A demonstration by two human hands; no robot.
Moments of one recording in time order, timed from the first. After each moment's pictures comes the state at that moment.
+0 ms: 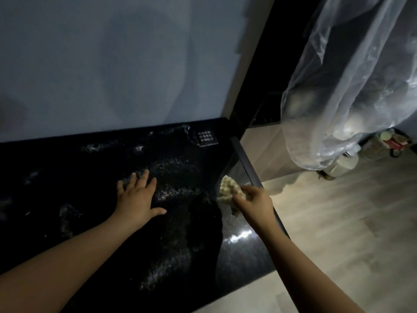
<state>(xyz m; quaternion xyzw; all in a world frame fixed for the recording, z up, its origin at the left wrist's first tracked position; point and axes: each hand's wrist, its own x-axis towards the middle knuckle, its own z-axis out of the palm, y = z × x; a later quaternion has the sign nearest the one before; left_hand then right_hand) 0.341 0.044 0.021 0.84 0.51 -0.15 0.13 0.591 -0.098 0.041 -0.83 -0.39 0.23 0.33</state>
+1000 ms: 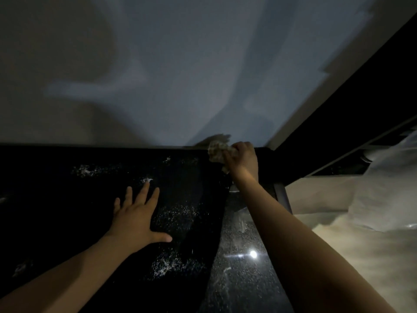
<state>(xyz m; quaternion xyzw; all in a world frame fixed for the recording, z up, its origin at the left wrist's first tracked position) 0.373 0.190 -0.052 0.77 0.57 -0.18 0.23 0.649 0.254 -0.045 -0.78 -0.54 0.17 0.27</state>
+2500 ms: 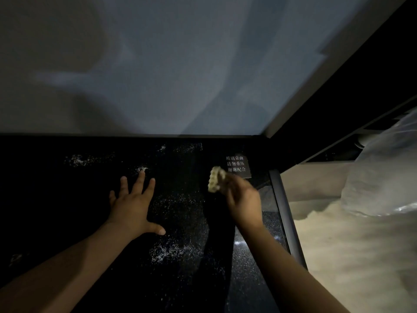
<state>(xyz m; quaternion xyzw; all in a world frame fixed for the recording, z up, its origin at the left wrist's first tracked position) 0.378 0.190 -0.059 0.76 0.57 -0.23 0.22 0.634 0.135 -0.066 -0.74 -0.59 0.16 0.27</state>
